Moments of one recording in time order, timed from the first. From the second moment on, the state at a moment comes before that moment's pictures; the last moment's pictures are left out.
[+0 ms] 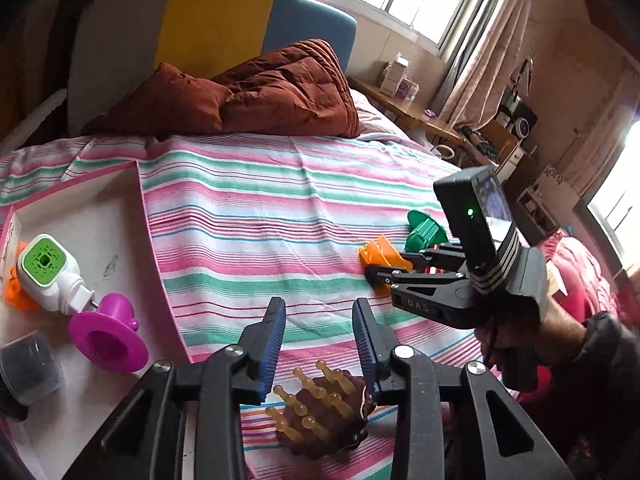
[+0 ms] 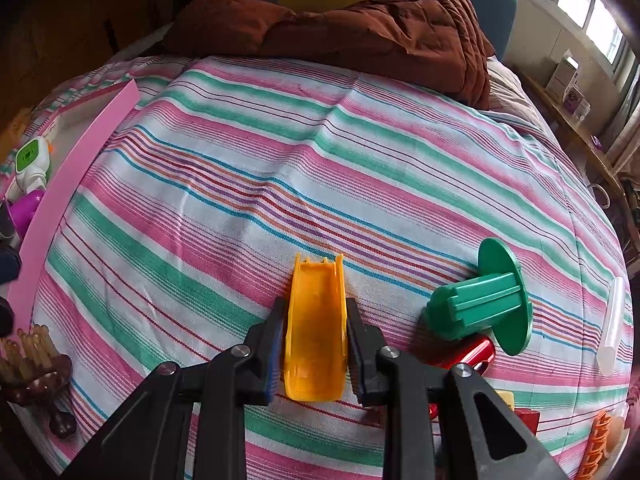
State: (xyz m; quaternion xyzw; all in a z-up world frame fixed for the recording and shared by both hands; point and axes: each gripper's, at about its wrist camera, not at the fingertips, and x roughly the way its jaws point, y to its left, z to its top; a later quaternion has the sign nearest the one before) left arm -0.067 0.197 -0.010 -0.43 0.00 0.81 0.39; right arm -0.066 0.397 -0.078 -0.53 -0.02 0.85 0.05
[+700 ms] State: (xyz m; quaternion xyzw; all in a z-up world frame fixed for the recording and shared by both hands) left arm -0.003 0.218 -0.032 -0.37 0.19 0.82 0.40; right arm -0.066 0.394 -0.076 -0.53 -0.02 0.85 0.06
